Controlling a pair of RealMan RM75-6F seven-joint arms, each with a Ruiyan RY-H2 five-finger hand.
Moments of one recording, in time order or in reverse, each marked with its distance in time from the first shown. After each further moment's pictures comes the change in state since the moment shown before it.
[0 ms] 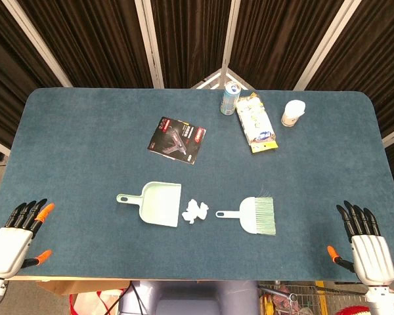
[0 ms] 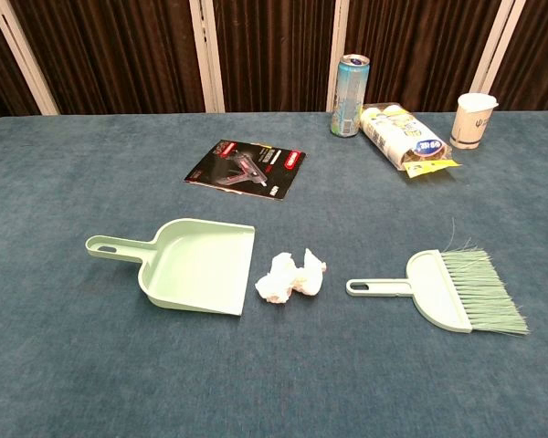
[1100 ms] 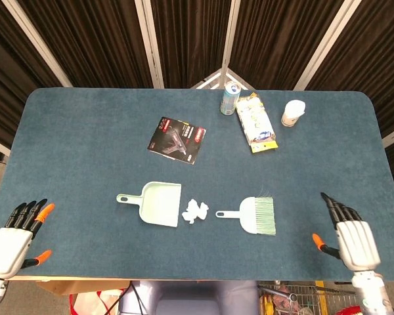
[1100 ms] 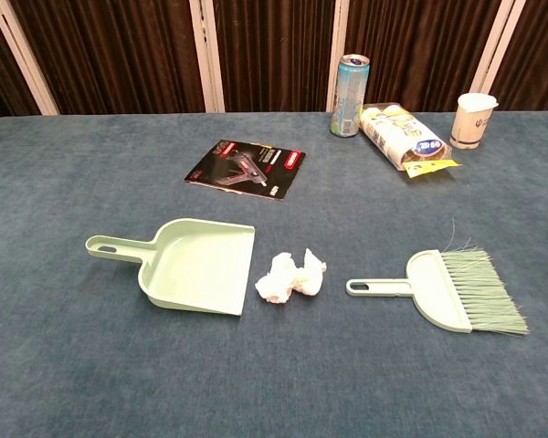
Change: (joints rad) left arm 0.001 -0.001 0.000 0.000 0.003 0.001 0.011; right arm 0.093 -0.017 0.063 -0.075 0.016 -0.090 -0.021
